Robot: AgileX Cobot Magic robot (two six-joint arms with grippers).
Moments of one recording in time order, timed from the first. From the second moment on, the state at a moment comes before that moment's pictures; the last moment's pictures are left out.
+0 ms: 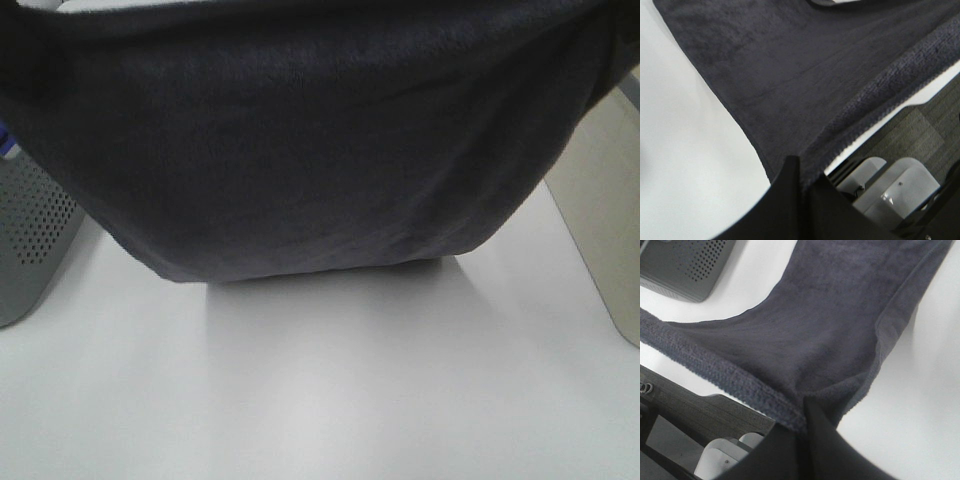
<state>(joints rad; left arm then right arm) -0.44 1.25 -1.31 -0.31 1.18 0.15 0.23 1.09 -1.26 0.35 1.22 -0.03</state>
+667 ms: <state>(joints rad) -0.65 1.29 -1.08 -0.28 1.20 0.16 0.22 1.02 -0.90 0.34 1.22 0.00</state>
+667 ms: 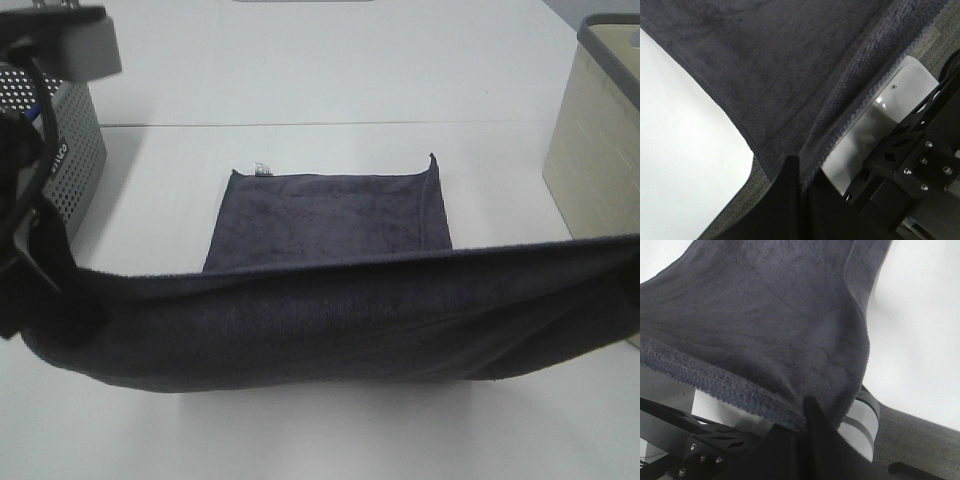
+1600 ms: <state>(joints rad) -0.80 1.54 -0.90 -0.47 1.16 0.21 0.22 0.98 -0.56 0.25 1.21 0.01</state>
